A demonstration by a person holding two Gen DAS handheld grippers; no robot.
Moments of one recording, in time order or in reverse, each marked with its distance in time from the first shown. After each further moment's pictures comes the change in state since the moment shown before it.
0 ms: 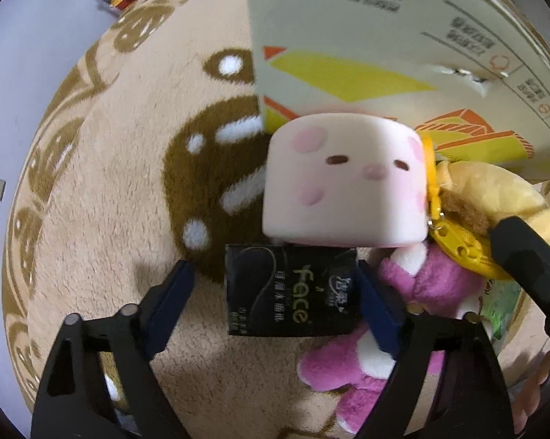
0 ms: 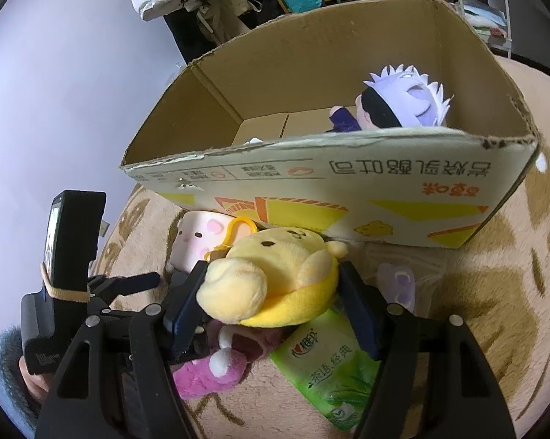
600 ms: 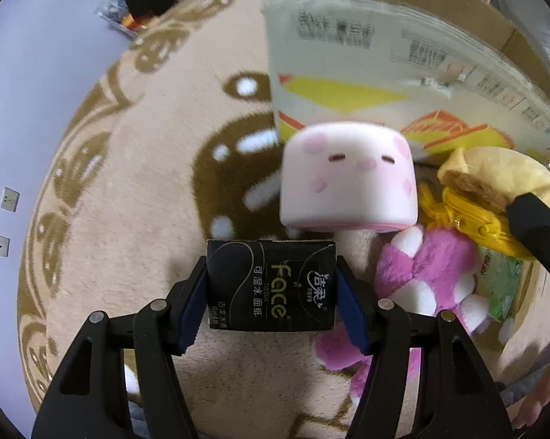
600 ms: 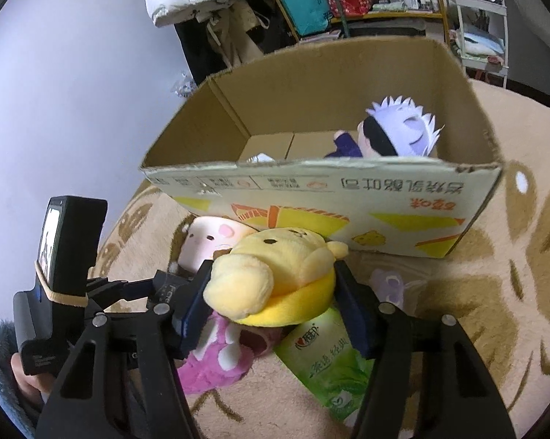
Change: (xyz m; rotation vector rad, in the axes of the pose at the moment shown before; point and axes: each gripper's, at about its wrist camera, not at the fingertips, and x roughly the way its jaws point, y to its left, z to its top) left arm -0.031 -0.001 -0.021 0.021 -0.105 0.047; right arm -0.029 0.016 -0.008 -0.049 -0.092 -0.035
